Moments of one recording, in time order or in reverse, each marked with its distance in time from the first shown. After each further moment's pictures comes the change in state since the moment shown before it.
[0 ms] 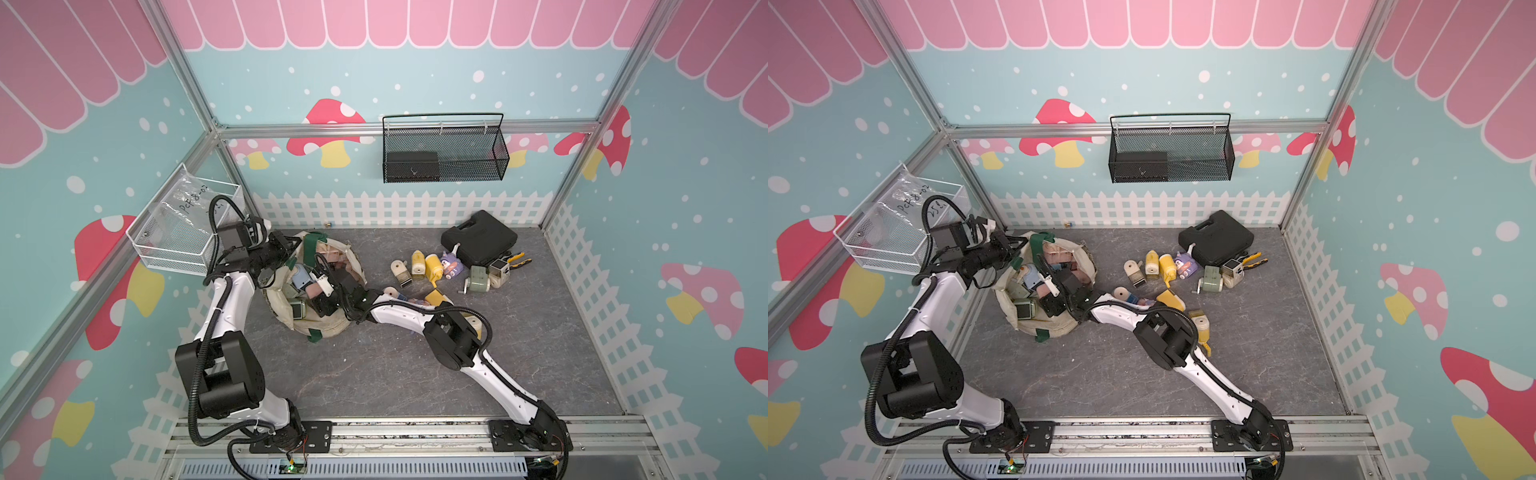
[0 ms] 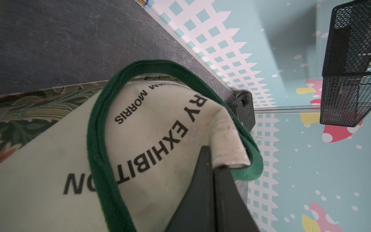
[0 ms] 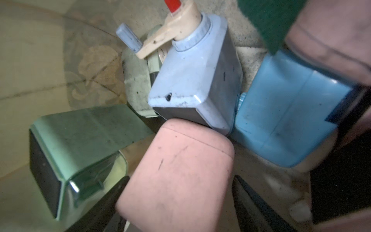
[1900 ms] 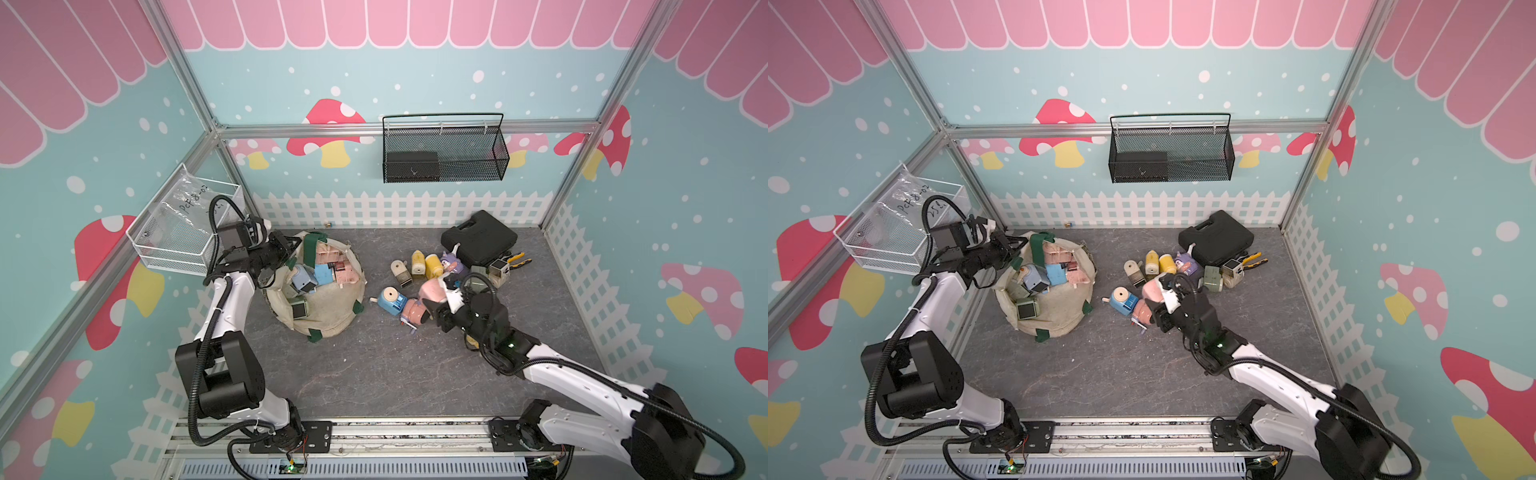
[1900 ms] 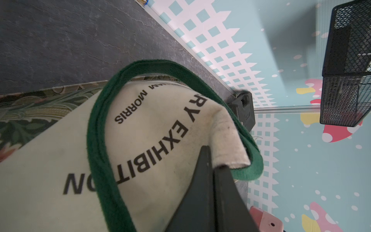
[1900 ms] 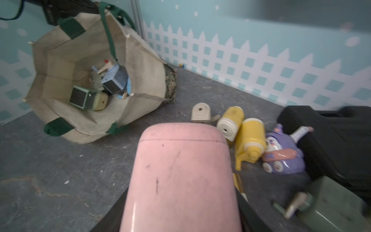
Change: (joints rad) left arm 0.000 0.000 0.000 0.000 0.000 0.000; right arm -0.282 -1.597 -1.618 0.272 0.158 -0.110
